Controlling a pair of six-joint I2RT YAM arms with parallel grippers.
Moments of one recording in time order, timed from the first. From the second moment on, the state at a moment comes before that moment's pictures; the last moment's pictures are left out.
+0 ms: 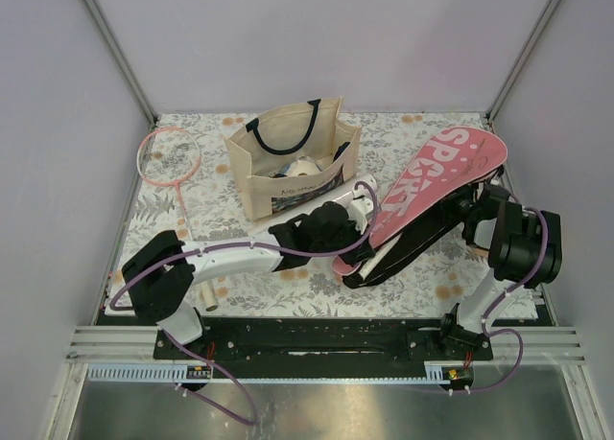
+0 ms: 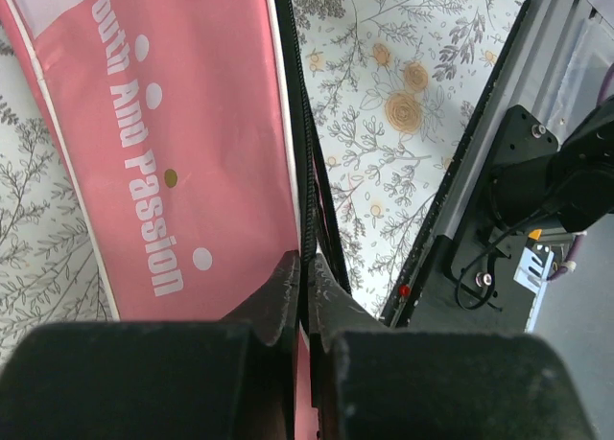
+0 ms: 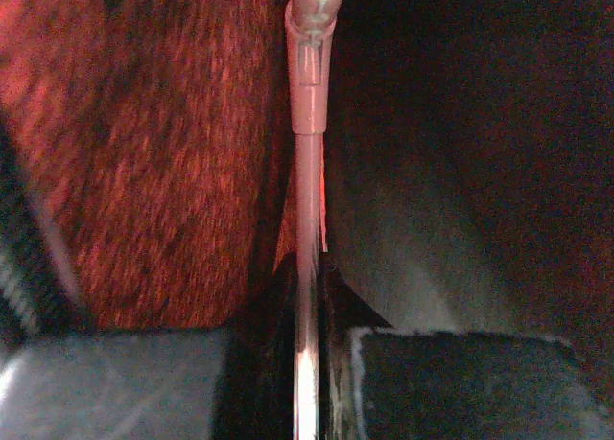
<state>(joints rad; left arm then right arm) -1.07 1.62 1.04 0.09 0.18 -0.34 -0.33 1.77 0.59 0.70 -0.71 1.16</state>
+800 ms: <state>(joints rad) -1.08 1.71 0.97 0.16 0.18 -0.47 -0.21 1.78 0.66 0.52 -0.50 1.18</state>
